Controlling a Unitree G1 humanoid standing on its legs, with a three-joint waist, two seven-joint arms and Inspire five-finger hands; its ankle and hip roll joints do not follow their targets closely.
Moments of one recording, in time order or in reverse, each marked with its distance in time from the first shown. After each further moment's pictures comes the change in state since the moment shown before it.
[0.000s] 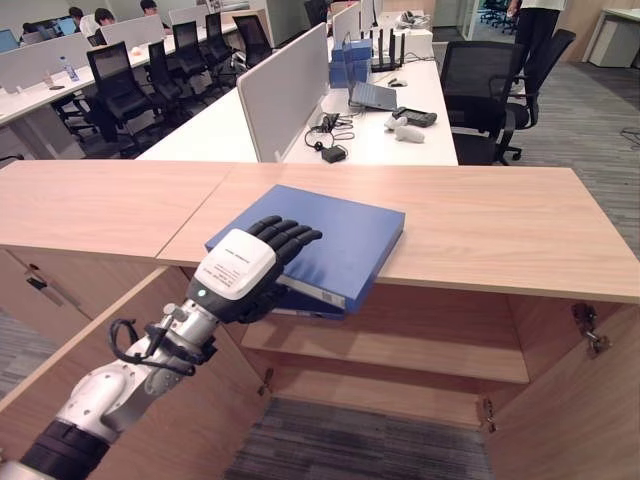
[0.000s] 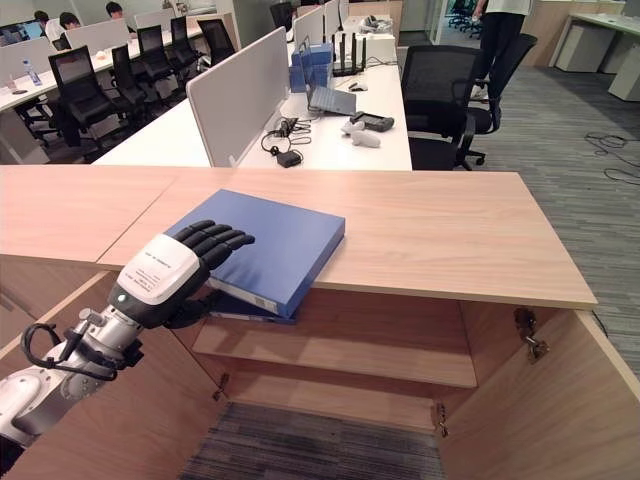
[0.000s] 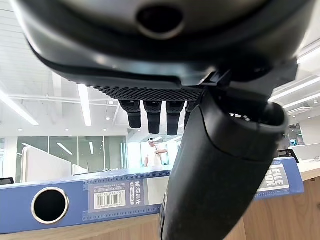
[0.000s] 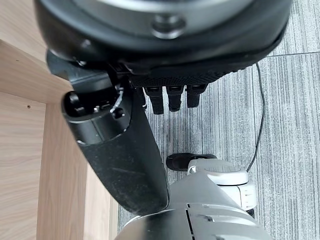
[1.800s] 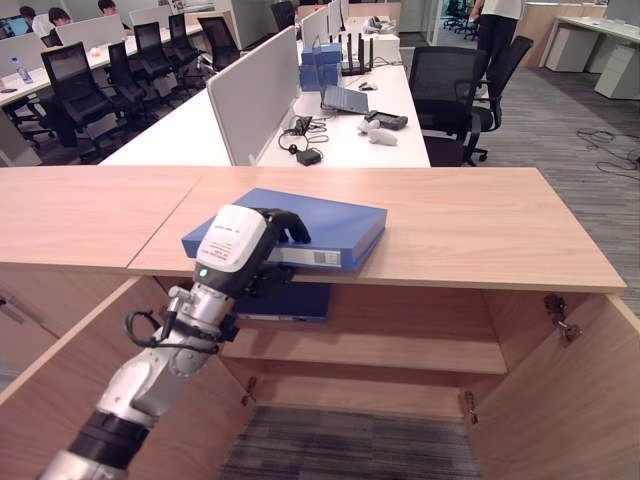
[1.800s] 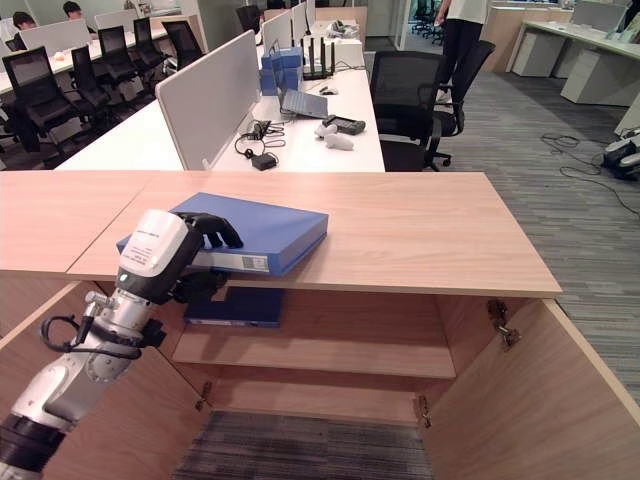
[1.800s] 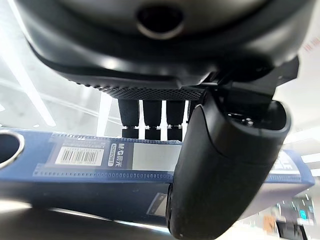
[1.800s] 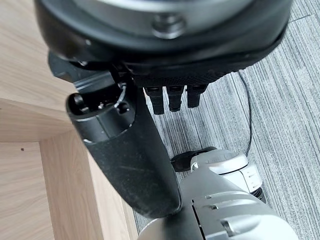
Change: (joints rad) left arm -0.035 -0.257 0.077 -0.007 -0.195 0.044 -0.060; right arm -0.001 0.040 -0.079 -0.008 0.110 0.035 0.000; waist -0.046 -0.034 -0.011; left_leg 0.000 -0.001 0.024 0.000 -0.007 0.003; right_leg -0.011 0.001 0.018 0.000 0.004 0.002
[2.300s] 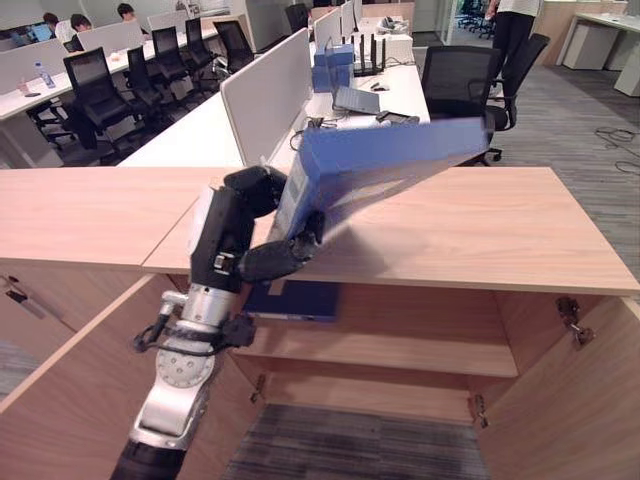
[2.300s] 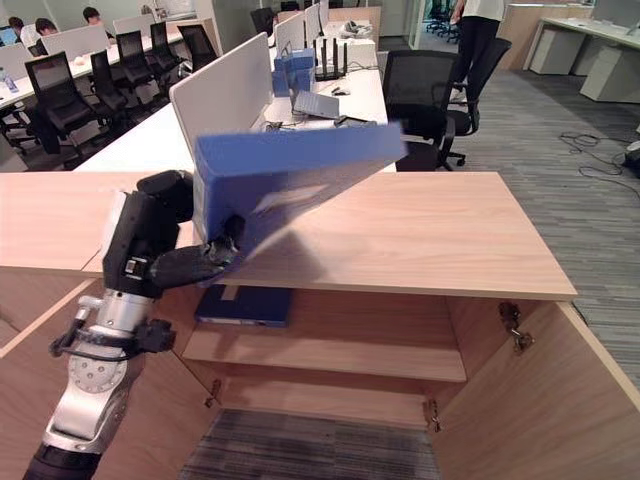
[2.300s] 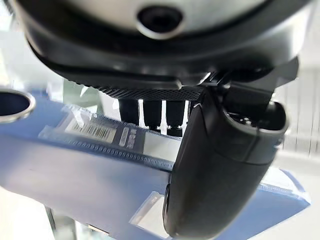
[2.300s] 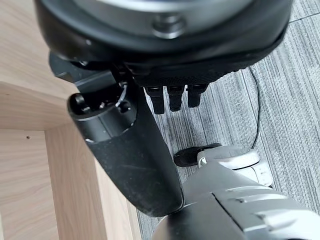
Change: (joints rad) left arm 0.000 -0.246 0.000 -0.217 -0.969 0.010 -0.308; right arm -0.032 -0.020 0.002 -0.026 -0.030 0.029 0.007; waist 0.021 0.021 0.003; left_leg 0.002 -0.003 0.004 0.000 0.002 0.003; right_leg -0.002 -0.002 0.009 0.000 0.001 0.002
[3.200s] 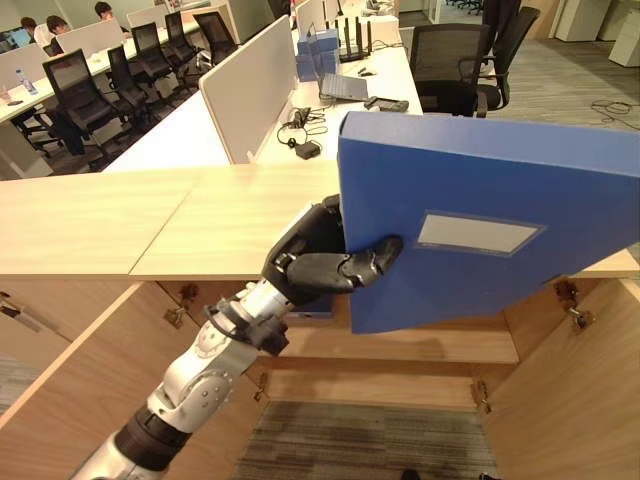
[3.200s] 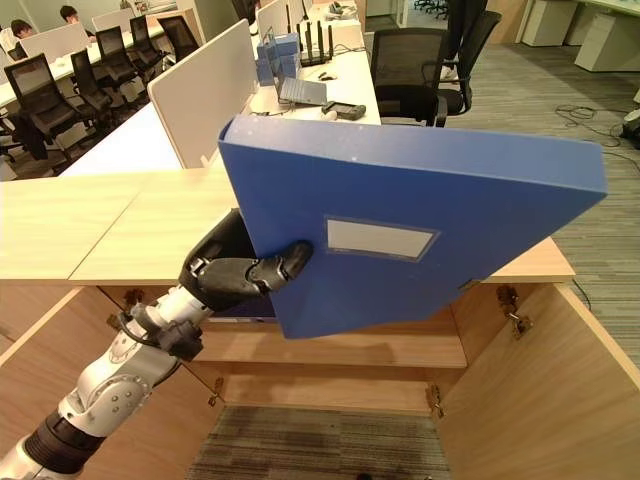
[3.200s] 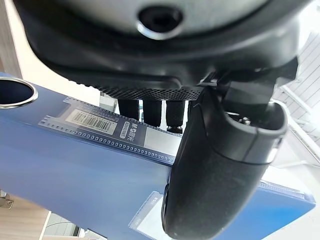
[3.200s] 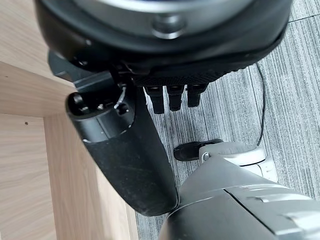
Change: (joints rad) left arm -0.150 0.206 -0.233 -0.034 -0.608 0.198 -0.220; right arm -0.061 -0.031 0.070 0.004 -0.020 0.017 0.008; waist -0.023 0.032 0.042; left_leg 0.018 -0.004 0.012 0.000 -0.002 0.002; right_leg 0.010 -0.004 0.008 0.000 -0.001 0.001
